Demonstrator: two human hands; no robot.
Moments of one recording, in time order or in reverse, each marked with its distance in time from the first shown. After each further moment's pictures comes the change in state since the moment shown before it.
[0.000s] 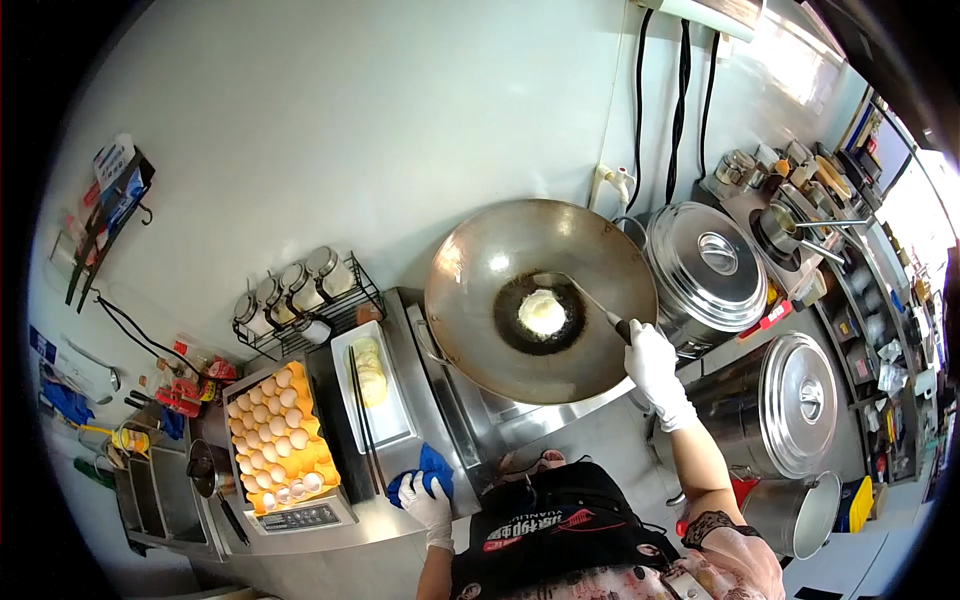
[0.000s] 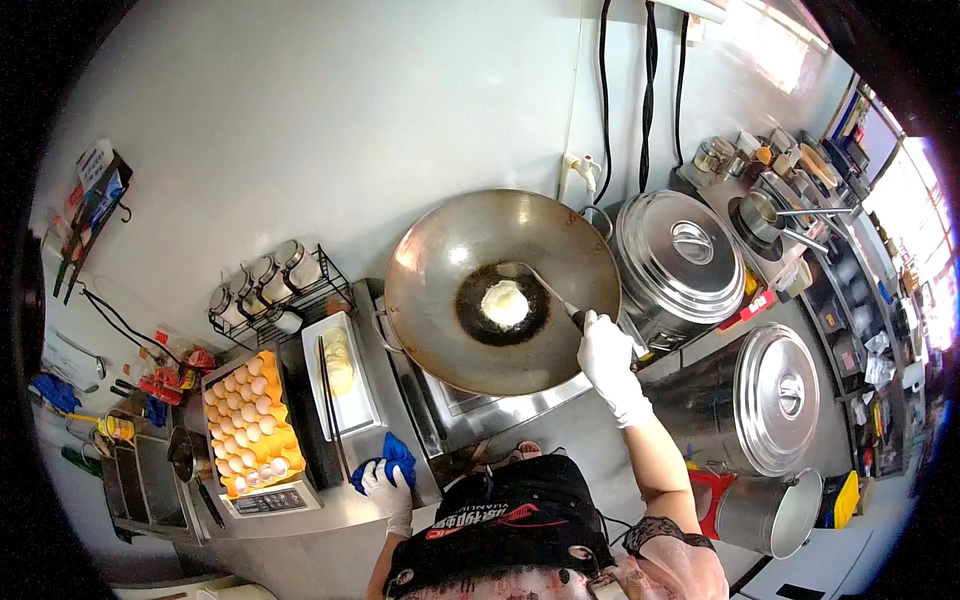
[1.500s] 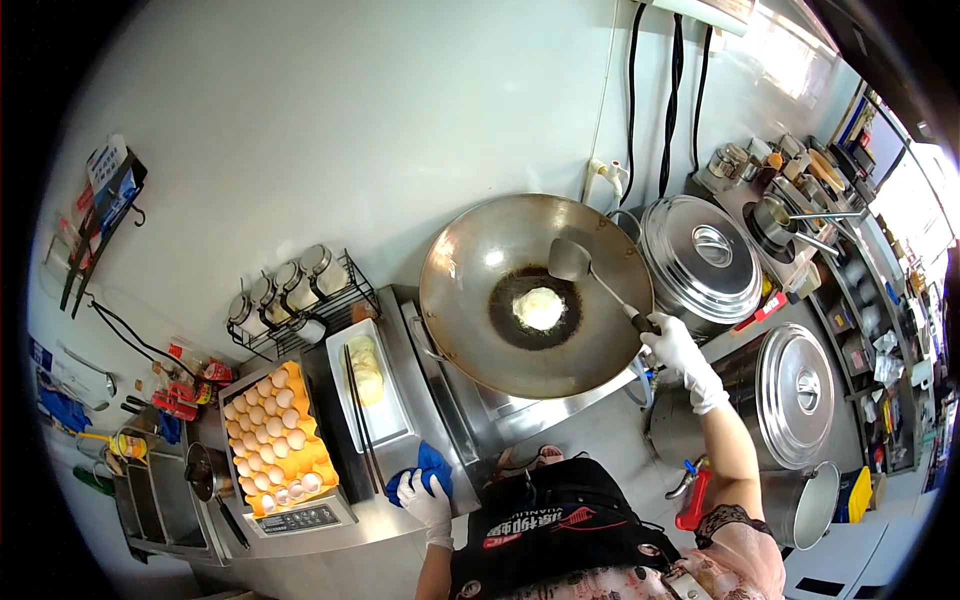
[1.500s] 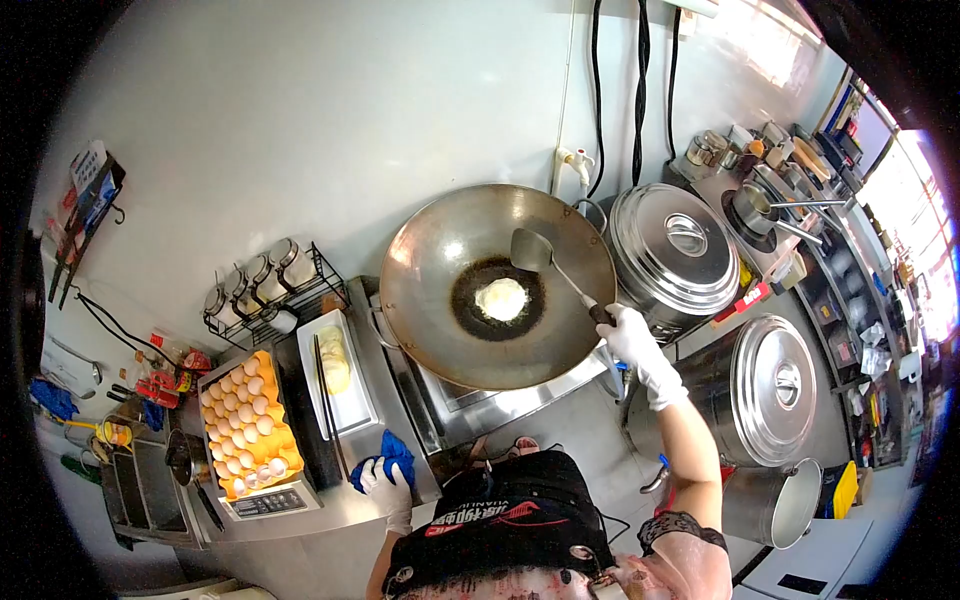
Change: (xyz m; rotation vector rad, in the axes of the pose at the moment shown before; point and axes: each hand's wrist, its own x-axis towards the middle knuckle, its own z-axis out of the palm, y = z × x) left_hand 0.000 0.000 -0.002 -0.022 -0.032 -0.020; right_hand 0.011 0.049 -0.028 0.639 -0.243 0.181
